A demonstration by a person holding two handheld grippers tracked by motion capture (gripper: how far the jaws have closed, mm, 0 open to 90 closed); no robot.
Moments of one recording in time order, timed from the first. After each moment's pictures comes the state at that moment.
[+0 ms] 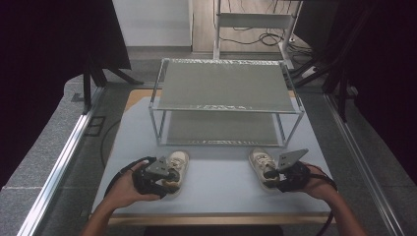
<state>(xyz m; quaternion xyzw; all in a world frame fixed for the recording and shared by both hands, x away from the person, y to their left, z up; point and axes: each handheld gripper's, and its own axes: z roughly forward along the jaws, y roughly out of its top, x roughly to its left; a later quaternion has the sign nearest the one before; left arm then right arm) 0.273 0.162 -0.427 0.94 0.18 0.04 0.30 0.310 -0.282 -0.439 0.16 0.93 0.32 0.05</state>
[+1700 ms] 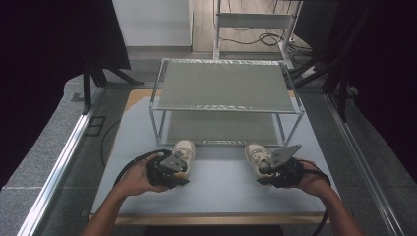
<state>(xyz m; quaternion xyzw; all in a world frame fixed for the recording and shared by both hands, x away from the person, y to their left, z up) 0.294 0.128 -0.408 0.95 0.09 0.05 0.30 0.316 -0.260 -0.425 0.11 0.94 0.33 0.03</state>
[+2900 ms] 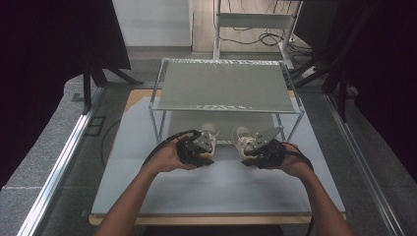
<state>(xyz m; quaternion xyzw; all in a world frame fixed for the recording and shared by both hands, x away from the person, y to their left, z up) 0.357 0.060 -0.406 0.95 0.07 0.07 0.30 0.363 -0.218 -0.414 0.11 0.93 0.35 0.05</state>
